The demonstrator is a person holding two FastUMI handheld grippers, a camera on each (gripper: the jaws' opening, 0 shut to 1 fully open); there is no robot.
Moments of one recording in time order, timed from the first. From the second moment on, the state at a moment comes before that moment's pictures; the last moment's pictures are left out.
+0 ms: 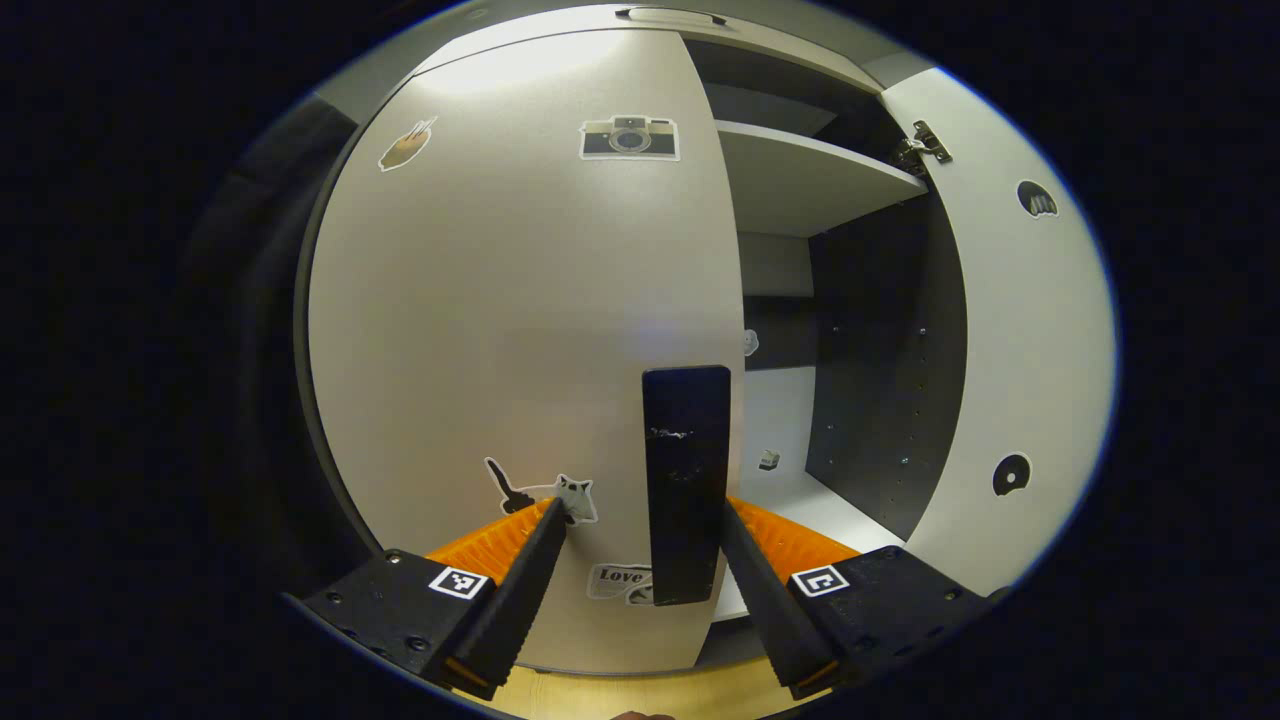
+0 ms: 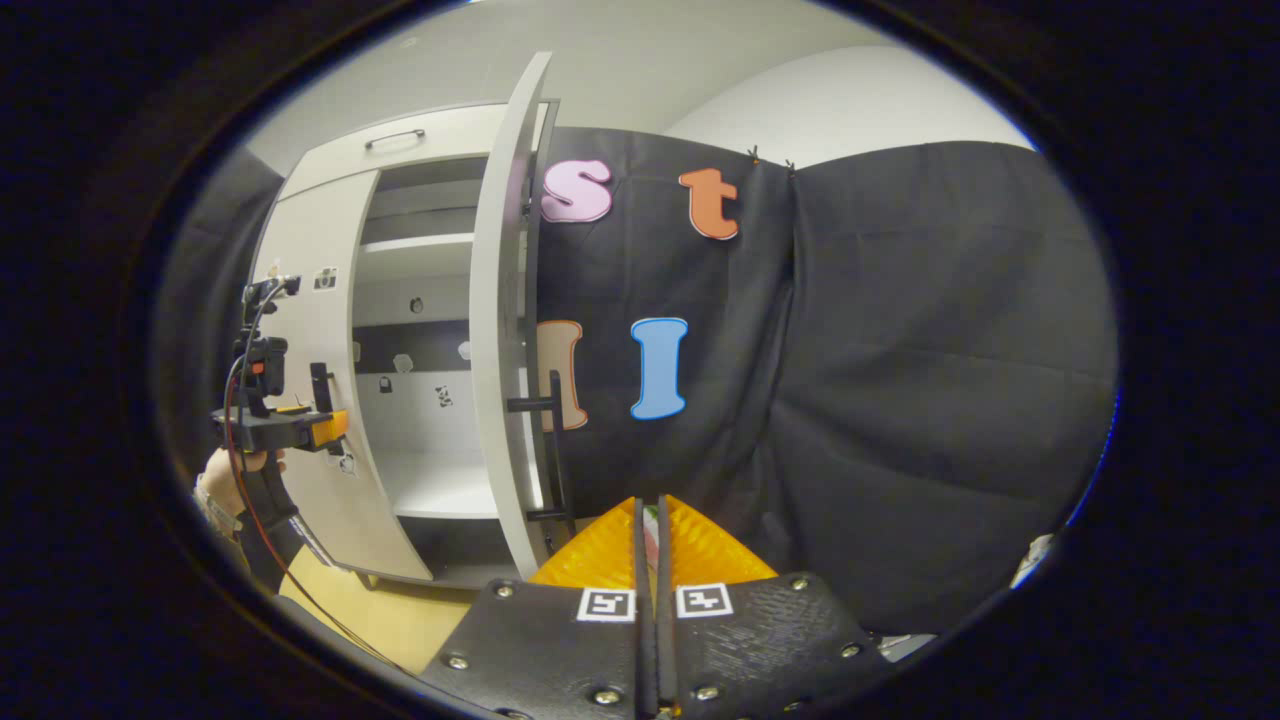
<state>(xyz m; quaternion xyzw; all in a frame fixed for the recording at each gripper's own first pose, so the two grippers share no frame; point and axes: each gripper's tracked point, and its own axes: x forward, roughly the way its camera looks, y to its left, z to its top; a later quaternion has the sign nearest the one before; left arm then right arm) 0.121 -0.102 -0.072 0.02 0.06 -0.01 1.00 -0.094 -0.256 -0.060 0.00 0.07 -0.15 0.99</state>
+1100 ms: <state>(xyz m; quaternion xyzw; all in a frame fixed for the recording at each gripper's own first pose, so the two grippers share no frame) 0.122 -0.120 -0.081 0.00 0.07 -0.02 1.00 -0.111 -0.258 -0.074 -0.01 0.09 -0.14 0.99</state>
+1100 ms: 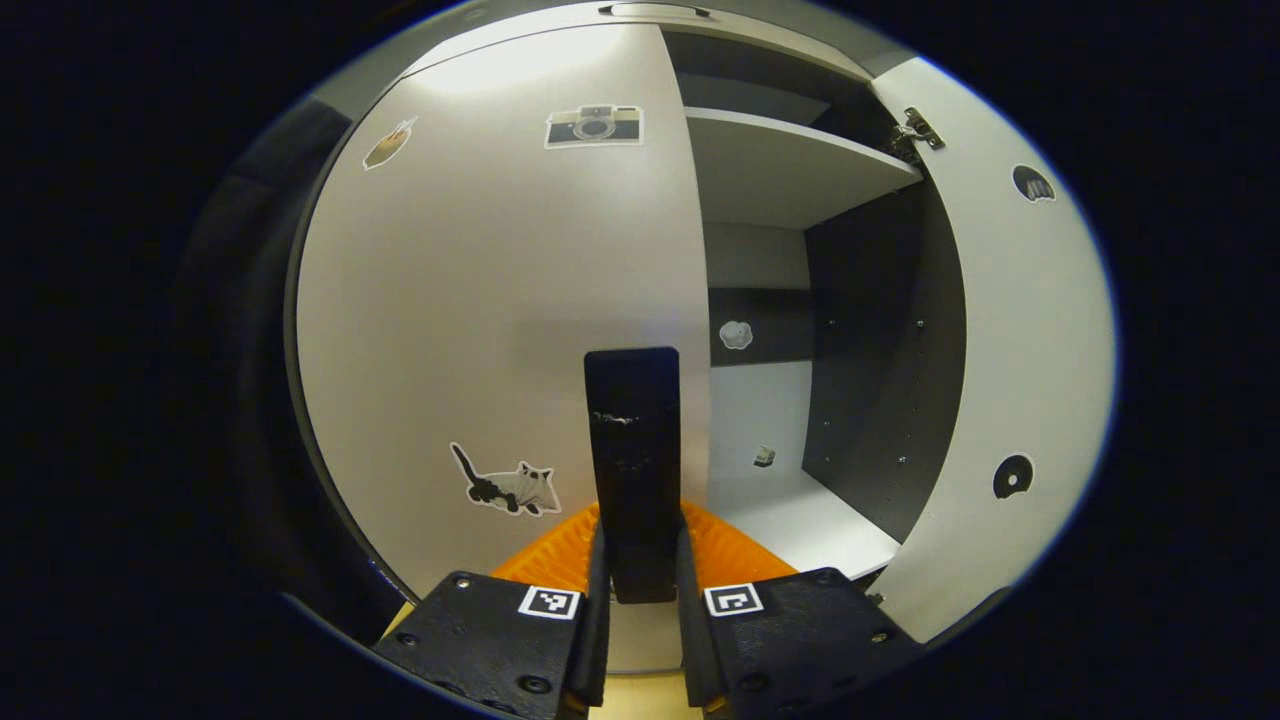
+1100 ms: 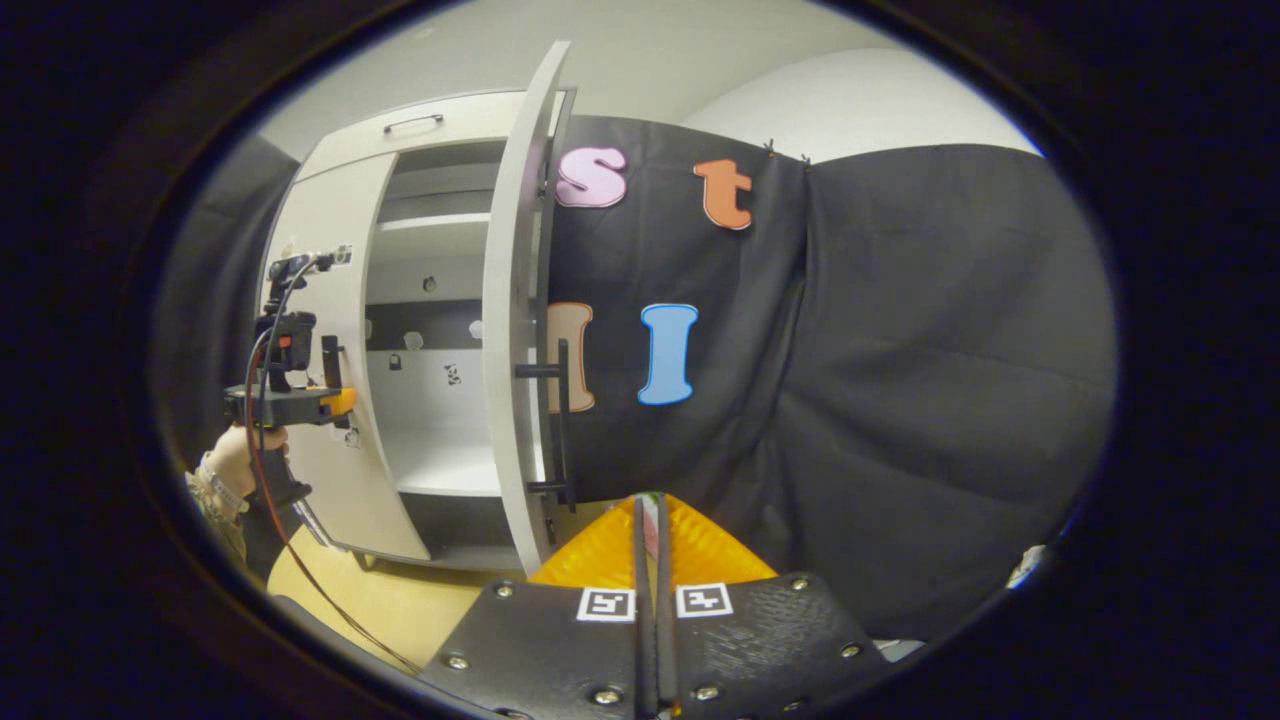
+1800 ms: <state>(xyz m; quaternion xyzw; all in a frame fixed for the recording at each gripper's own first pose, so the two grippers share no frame) 0.114 -0.119 -0.082 -0.01 0.07 -0.05 1.00 -0.120 -0.257 -0.073 0.00 0.09 -0.13 0.99</state>
